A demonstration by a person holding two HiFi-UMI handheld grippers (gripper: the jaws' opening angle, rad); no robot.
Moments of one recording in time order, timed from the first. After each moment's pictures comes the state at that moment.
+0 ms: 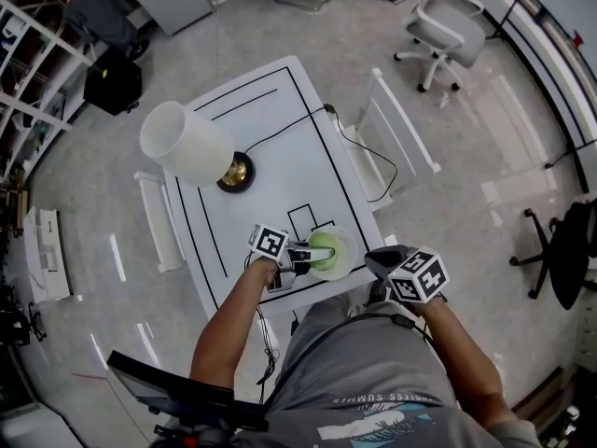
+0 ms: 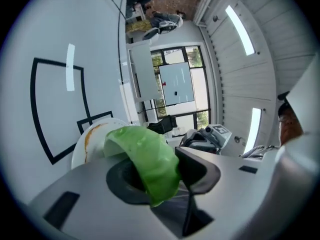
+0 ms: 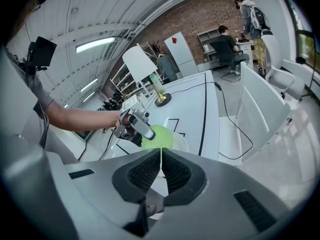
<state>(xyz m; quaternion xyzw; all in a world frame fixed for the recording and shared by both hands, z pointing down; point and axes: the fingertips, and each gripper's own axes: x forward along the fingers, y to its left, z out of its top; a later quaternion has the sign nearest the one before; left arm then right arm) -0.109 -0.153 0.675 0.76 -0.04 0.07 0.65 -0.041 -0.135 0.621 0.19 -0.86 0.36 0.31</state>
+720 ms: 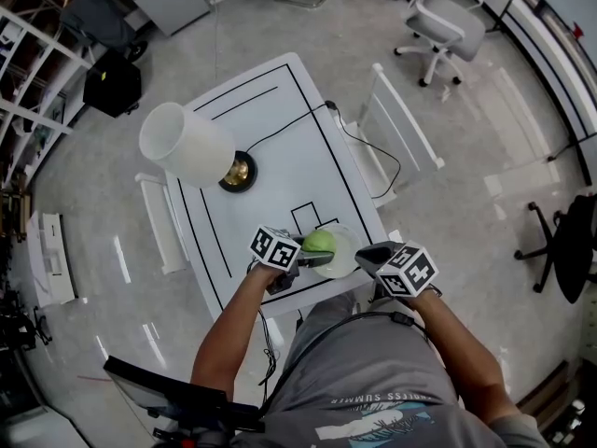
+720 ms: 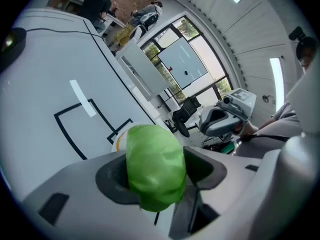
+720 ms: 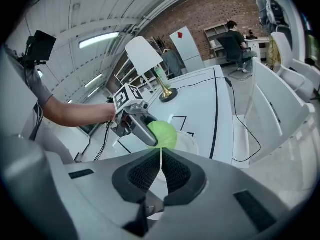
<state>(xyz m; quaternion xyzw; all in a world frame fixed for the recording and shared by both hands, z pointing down) -0.129 -0.146 0.697 0.82 -0.12 0.25 0.50 -0.070 -0.128 0.636 0.15 -0.87 0.35 0.32</state>
